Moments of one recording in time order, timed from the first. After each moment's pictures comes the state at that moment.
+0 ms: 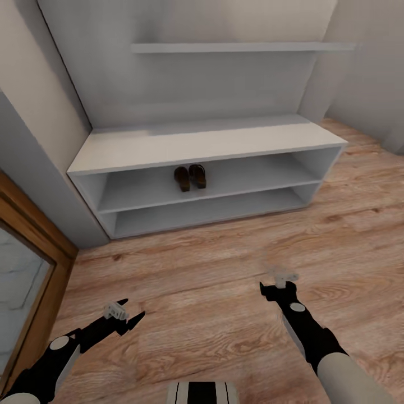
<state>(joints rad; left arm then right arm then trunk) -0.47 0.22 0.10 -0.65 0.01 -0.22 -0.78 -0.63 -0.08 0.07 -0.64 0.07 0.04 -0.05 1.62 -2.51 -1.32</state>
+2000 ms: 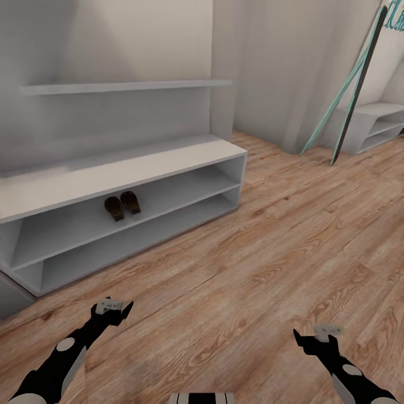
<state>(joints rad) -0.47 0.19 0.09 -0.64 0.02 -0.21 -0.36 -0.54 -0.26 0.06 -0.23 -0.16 -0.33 0.14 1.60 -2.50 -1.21</state>
